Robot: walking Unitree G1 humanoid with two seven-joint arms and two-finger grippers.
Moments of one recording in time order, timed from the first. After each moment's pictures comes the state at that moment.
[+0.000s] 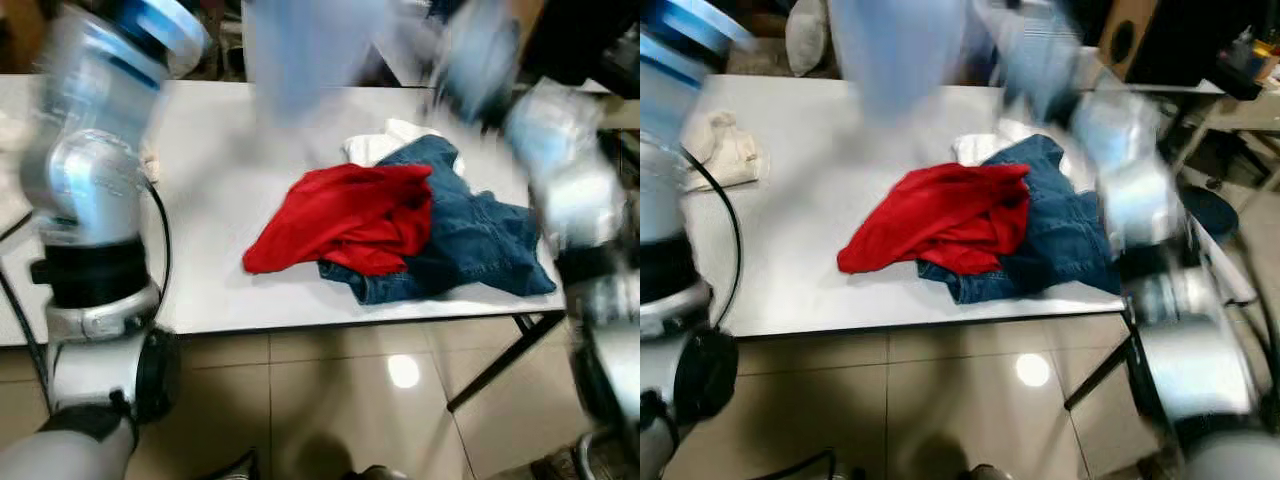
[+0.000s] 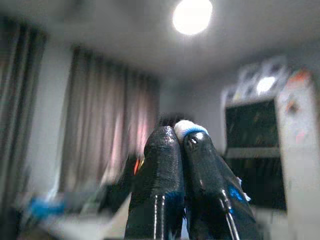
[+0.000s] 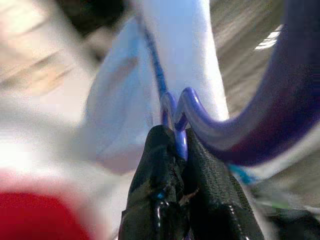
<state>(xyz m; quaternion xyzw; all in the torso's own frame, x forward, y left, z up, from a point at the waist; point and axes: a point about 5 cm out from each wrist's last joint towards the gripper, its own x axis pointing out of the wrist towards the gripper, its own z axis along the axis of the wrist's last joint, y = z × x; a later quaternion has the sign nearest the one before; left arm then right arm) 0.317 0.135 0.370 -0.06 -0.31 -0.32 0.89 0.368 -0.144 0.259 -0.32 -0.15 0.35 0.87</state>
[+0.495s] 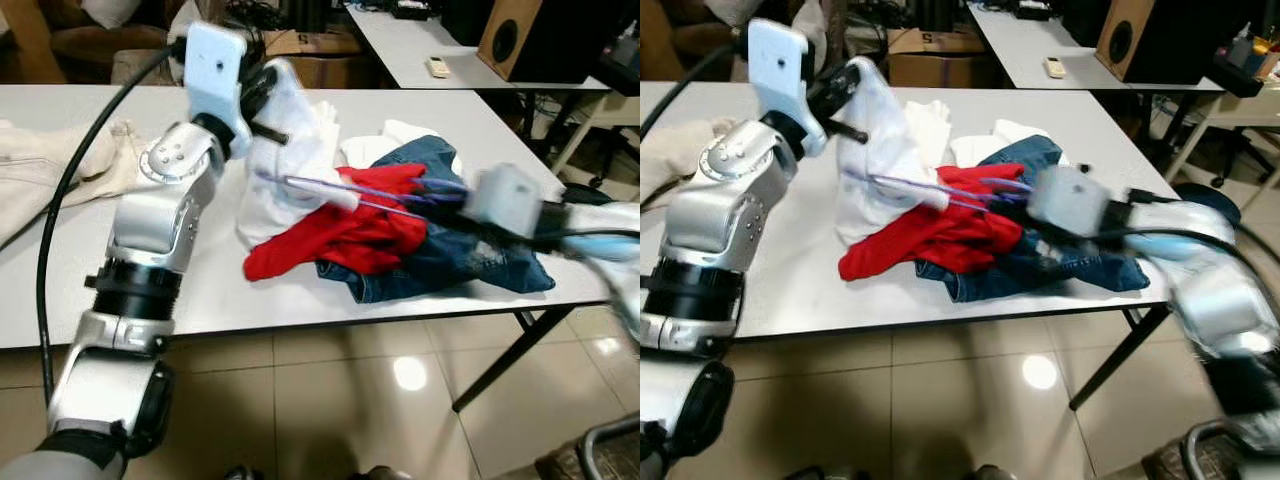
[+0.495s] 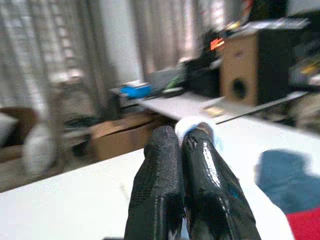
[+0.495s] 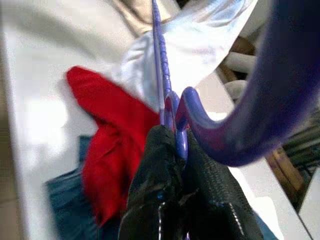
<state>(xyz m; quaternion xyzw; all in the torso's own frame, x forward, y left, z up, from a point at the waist) 0.374 0.146 0.272 0.10 -0.11 -0.15 0.98 0.285 -0.184 0.234 -0.36 -0.05 0.48 0.80</state>
